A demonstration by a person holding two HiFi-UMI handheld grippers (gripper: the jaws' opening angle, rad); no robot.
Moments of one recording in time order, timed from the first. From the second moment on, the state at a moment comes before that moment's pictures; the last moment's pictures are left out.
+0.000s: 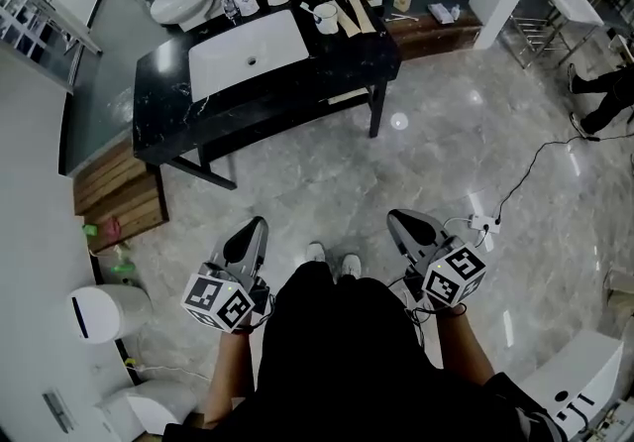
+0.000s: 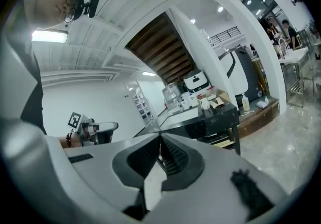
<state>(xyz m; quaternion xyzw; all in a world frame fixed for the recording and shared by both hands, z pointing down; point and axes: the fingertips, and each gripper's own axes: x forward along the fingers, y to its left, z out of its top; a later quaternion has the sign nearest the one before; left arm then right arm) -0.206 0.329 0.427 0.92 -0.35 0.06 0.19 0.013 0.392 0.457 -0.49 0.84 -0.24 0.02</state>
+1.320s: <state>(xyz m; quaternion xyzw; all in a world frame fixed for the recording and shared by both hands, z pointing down) -0.173 0.146 0.444 0.93 -0.30 0.04 0.21 0.014 0.232 0.466 -0.49 0.83 -0.26 -0.03</state>
